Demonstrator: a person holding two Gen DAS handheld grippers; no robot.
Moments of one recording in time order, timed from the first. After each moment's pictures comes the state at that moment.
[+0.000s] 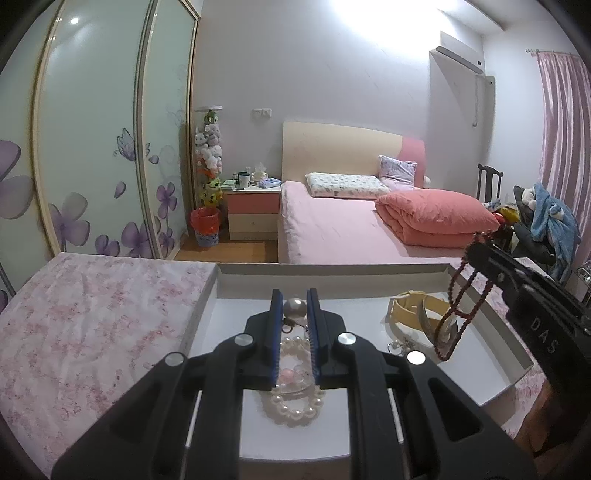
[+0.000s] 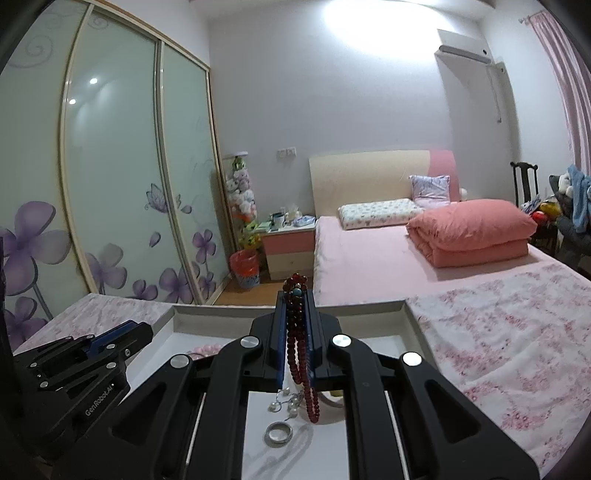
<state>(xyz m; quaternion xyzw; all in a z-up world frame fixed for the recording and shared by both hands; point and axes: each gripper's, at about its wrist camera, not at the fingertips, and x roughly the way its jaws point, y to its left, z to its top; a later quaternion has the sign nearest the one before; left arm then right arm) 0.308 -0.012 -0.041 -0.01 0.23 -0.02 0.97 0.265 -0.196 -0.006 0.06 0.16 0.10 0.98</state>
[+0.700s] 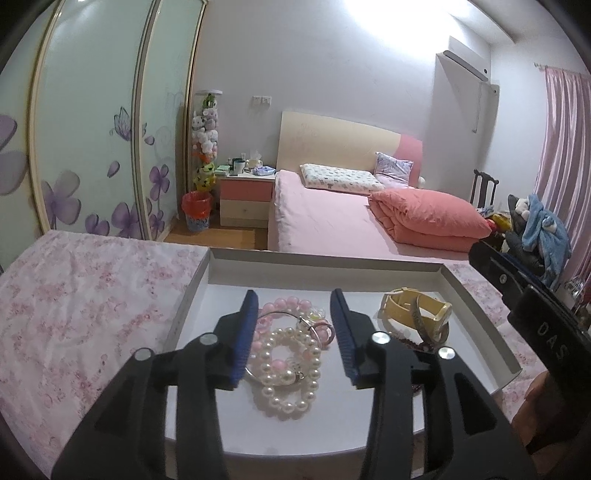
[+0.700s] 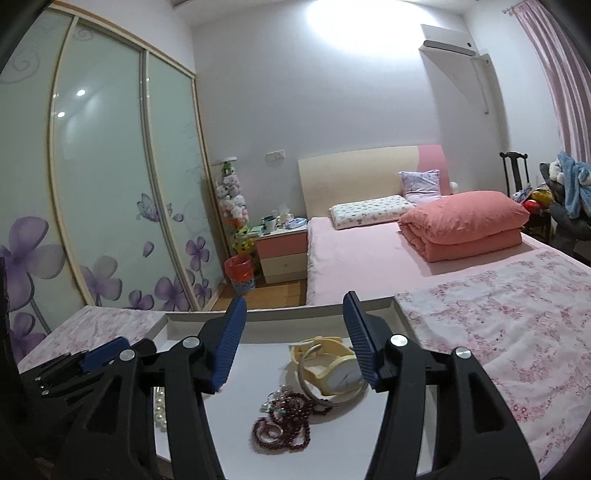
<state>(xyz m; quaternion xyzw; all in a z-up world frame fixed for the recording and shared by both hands) 0.315 0.000 -0.045 -0.06 0.26 -0.04 0.96 0.265 -0.208 -0.005 0.09 0.15 0.07 0.98</state>
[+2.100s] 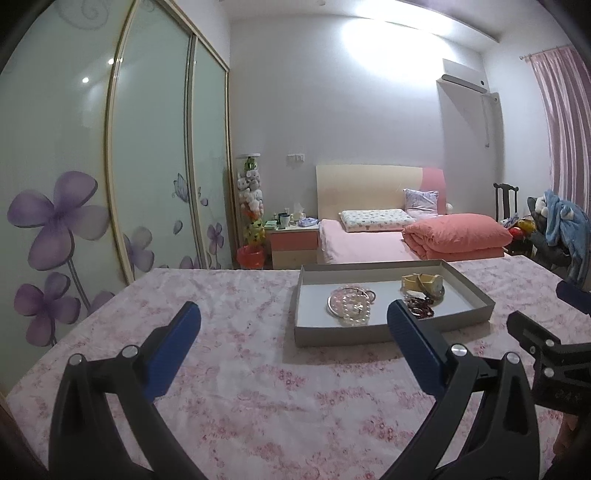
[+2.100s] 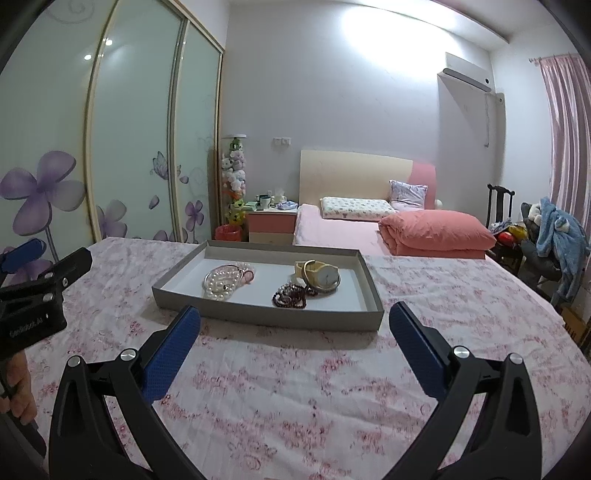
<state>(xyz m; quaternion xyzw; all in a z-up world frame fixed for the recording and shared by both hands) 0.087 0.032 0.002 0.02 0.15 0.05 0.99 0.090 -0.193 0.007 -0.01 0.18 0.06 0.98</state>
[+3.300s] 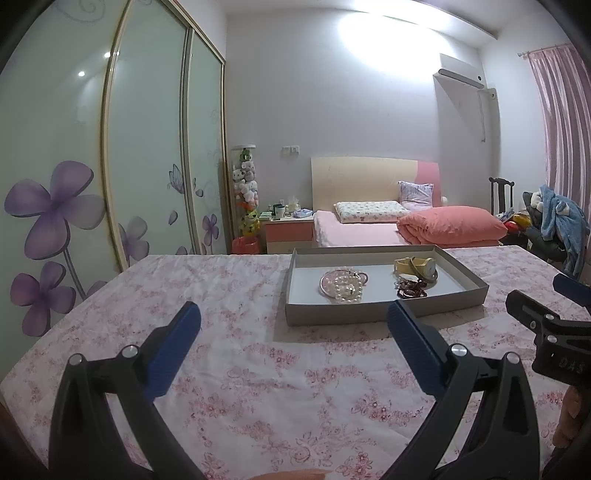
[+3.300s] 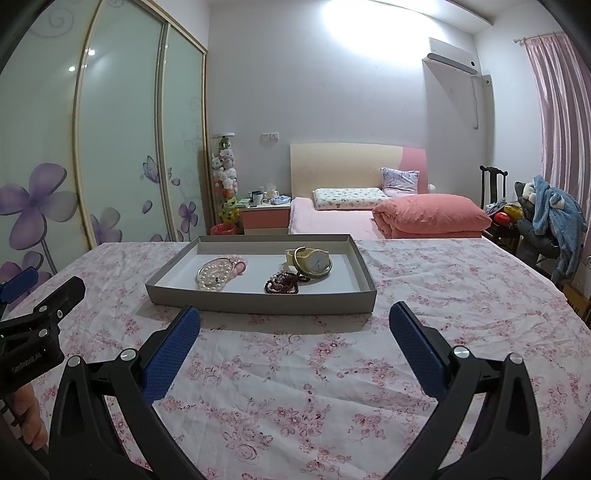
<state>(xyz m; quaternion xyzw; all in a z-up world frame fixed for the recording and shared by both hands) 0.084 0.025 -0.017 0.02 0.16 0.04 0.99 0.083 -0.200 -0.003 0.02 0.19 0.04 0.98</state>
